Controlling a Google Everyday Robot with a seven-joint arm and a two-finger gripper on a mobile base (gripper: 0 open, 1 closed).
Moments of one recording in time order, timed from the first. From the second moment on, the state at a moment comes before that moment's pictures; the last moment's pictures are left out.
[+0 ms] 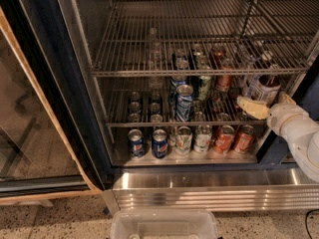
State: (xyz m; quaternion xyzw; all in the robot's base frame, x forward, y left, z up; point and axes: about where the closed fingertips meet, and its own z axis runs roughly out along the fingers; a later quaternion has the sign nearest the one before) arm 0.640 -0.348 0.774 -0.04 0.76 0.06 0.65
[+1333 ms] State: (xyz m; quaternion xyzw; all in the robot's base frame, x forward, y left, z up) arm 0.642 -0.348 0.772 -0.04 0.75 0.06 0.66
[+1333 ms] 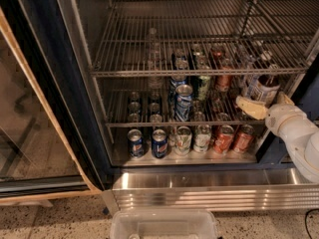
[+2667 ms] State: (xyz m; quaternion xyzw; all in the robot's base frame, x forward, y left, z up) arm 0.677 -0.350 0.773 -0.05 0.74 0.06 0.67
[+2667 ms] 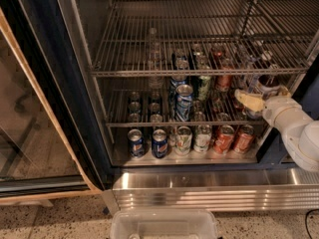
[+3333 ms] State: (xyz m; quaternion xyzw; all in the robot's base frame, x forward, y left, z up) arm 0.682 -0.350 0.774 -0.05 0.74 0.06 0.67
